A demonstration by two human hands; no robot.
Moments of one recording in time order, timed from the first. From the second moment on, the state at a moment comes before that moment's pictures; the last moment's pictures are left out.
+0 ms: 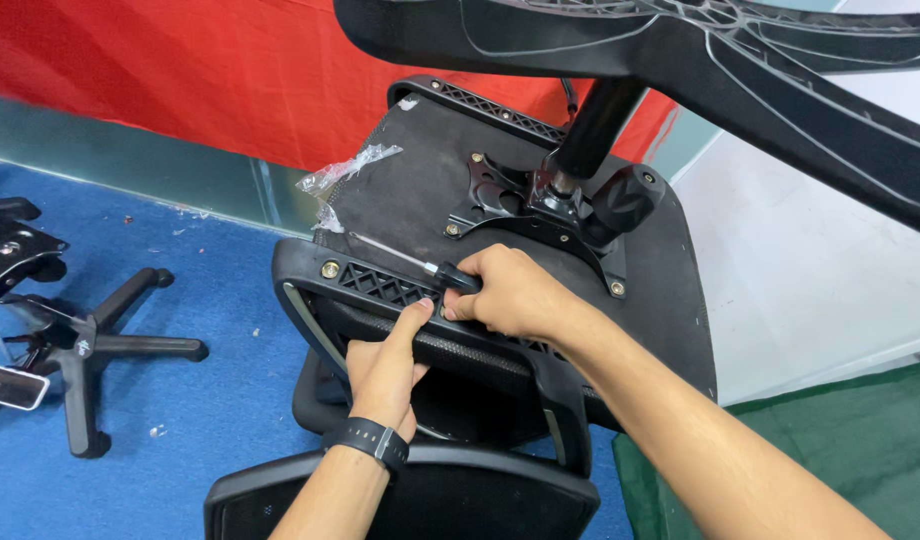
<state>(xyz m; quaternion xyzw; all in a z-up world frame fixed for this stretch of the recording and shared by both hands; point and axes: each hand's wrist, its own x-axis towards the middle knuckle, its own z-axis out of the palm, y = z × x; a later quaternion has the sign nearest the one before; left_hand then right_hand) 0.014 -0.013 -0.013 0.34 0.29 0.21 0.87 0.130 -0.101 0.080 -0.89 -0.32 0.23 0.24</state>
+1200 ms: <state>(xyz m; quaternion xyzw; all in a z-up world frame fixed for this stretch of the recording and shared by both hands) 0.031 -0.025 -0.014 0.27 0.35 0.22 0.87 0.122 -0.123 0.107 -0.89 -0.32 0.12 0.30</state>
